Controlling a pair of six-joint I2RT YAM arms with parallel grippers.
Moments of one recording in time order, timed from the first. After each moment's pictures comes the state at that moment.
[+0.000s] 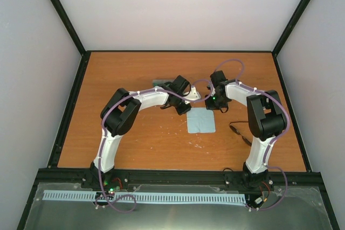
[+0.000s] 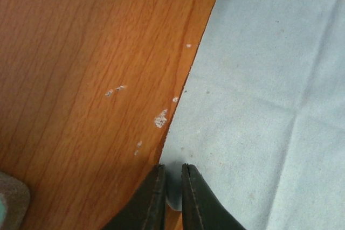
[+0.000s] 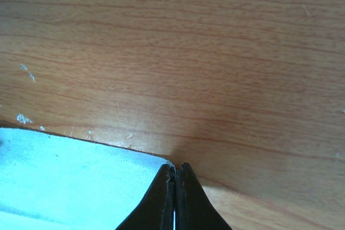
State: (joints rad) left arm -0.72 2.15 1.50 -0.43 0.26 0.38; right arm 0.30 1.89 1.20 -0.63 -0.16 0.19
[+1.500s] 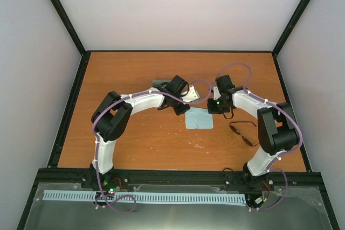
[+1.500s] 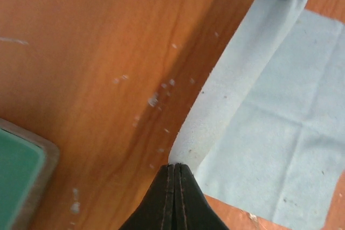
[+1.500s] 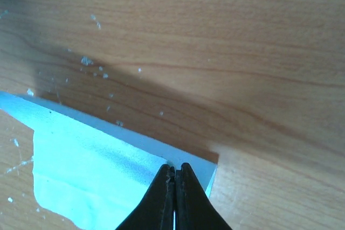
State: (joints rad) left arm -0.73 2.02 1.43 -0.42 0.21 0.38; right arm 0.30 1.70 1.03 -0.57 -0.24 0.19
